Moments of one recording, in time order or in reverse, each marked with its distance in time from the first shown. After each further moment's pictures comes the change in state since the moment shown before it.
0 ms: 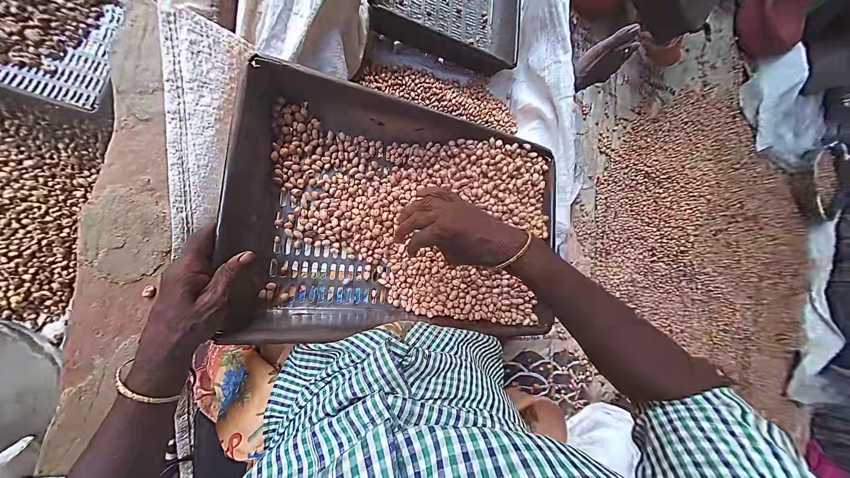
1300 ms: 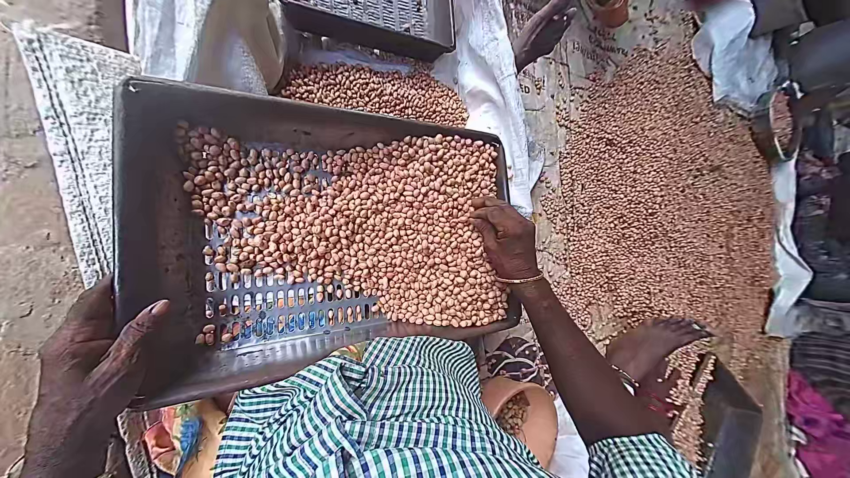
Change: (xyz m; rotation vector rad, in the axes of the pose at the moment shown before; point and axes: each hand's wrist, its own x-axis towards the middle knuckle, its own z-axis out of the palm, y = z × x) left_hand 0.003 -0.019 -0.007 -0.061 0.012 0.032; right_hand -0.126 0.005 0.036 -0.147 0.814 0.845
